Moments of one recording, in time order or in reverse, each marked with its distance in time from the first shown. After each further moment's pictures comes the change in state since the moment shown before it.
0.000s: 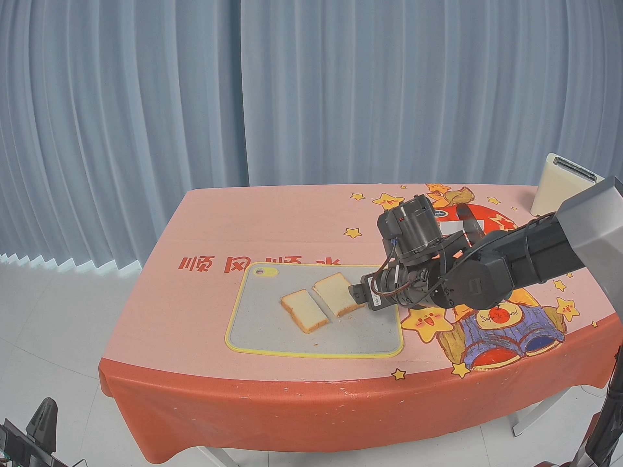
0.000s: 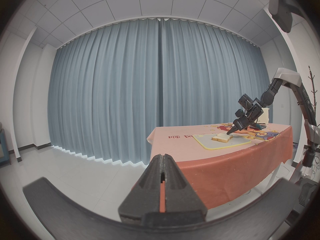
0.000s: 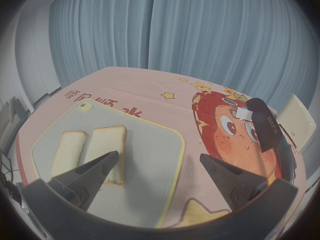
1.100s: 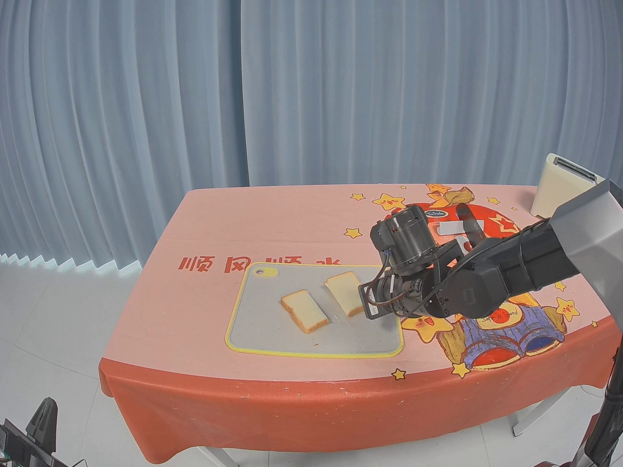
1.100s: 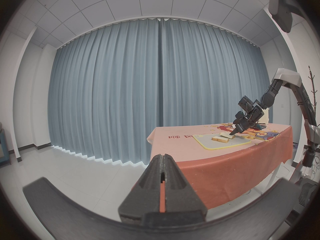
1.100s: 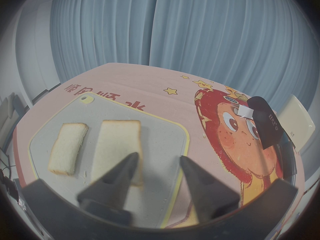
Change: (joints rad) left arm 0.001 0.000 0.000 0.000 0.000 0.000; right arm 0.012 0.013 0.019 0.010 -0.028 0.002
